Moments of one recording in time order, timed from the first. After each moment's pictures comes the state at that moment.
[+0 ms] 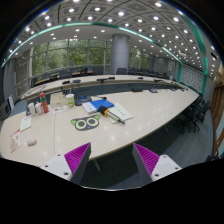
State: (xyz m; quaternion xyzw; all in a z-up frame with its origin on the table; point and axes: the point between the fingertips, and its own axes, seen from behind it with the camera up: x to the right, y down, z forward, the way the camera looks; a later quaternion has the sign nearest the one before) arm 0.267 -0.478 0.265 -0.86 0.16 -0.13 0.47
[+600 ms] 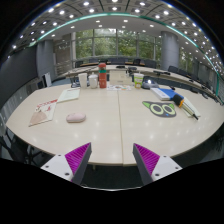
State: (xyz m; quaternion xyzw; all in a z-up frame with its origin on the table) arm -0.047 -0.348 0.080 -0.89 -0.04 0.02 0.45
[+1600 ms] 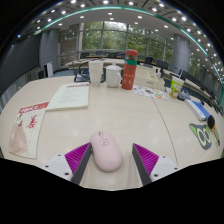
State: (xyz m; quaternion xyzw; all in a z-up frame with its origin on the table) arm -0.216 -0.083 -0.010 -0.90 -0.09 0.00 0.43
